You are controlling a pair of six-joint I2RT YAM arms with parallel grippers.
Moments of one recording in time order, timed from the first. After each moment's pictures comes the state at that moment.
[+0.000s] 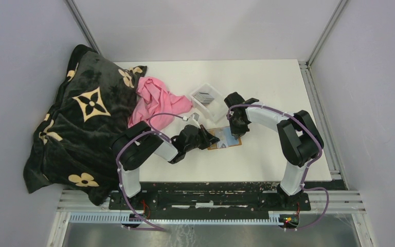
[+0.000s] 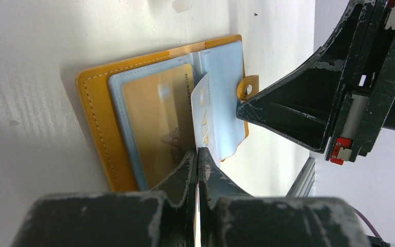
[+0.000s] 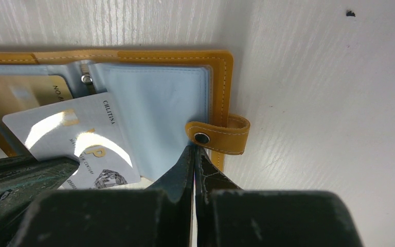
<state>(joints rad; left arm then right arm) -0.82 1.88 0.60 0.85 0.04 -1.07 0.52 1.84 1.19 -0.70 0.07 0.38</state>
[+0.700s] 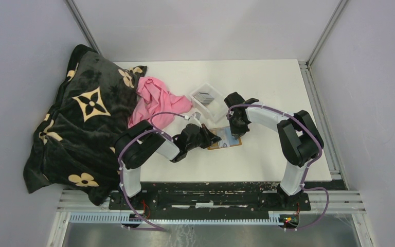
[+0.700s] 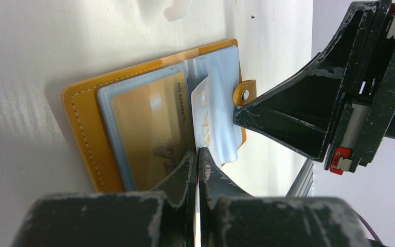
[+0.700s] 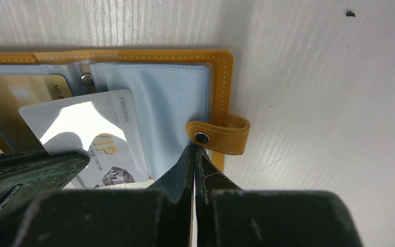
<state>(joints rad) -0.81 1.92 0.64 0.85 0.05 -1.08 0.52 1.84 1.19 -0.70 0.07 0.38</state>
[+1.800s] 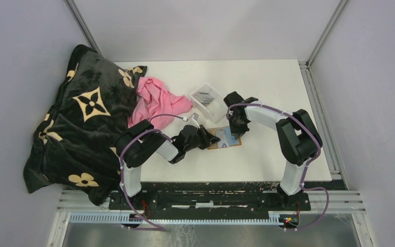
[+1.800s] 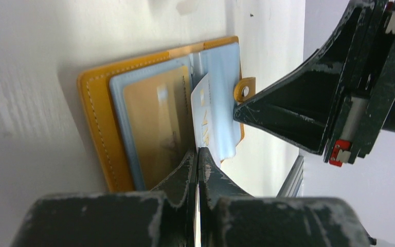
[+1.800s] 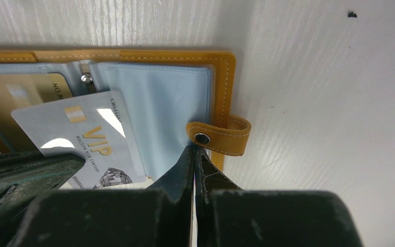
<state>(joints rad) -0.80 1.94 0.62 0.91 0.08 -1.10 0.52 1.85 1.22 -0.72 0.07 0.38</state>
